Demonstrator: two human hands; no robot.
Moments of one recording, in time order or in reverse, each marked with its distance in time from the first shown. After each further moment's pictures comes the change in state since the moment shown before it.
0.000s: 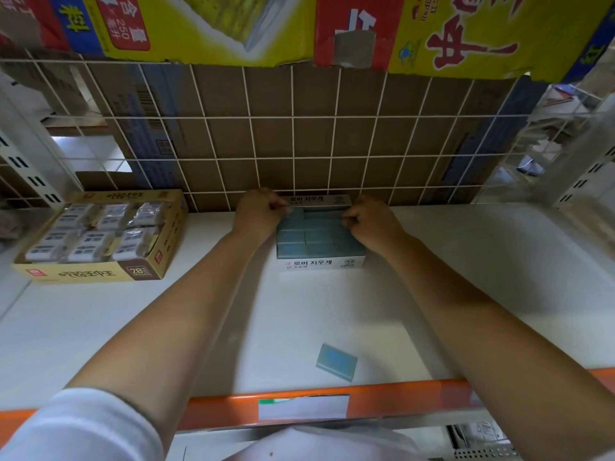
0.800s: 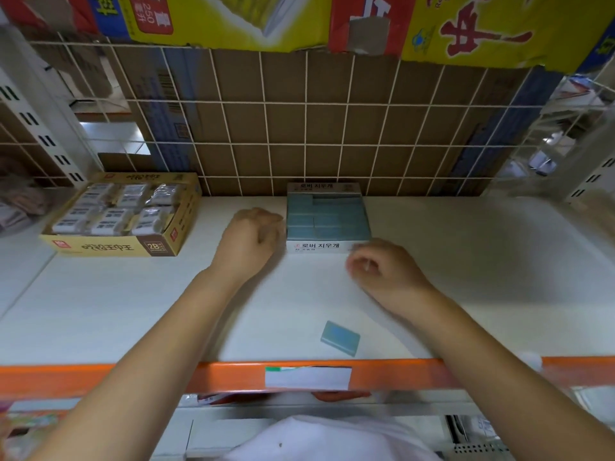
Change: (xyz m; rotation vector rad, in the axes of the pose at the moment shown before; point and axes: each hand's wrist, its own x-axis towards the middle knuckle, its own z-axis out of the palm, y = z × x) left_hand -0.091 -0.009 -0.029 0.166 0.012 0.252; right_hand -0.109 -0.023 0.002 0.307 -0.029 -0.061
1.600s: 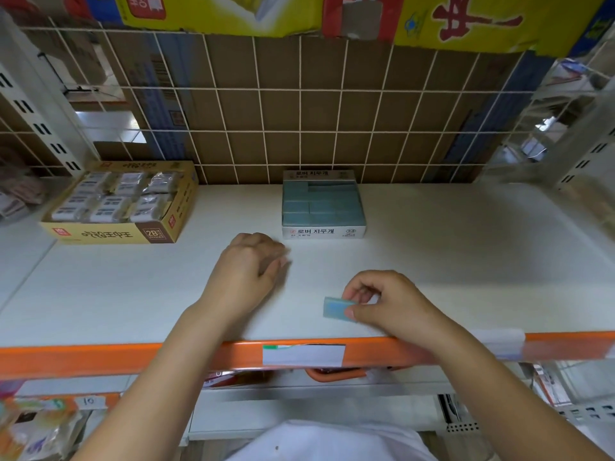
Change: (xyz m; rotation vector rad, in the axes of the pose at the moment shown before) left_hand -0.057 0.026 -0.005 0.070 -0.099 -0.018; right_hand -0.051 -0.007 0.000 0.277 -0.232 0.138
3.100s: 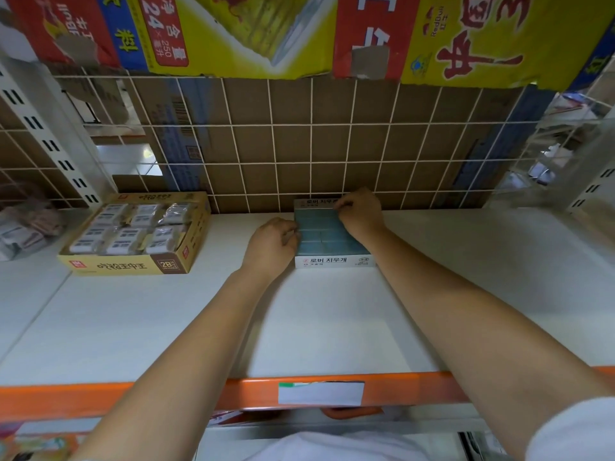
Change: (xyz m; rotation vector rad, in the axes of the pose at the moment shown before) left_hand 0.086 -0.016 0.018 -0.188 0.061 -0.183; right_hand 0.173 -0.026 -0.026 -0.160 0.529 0.000
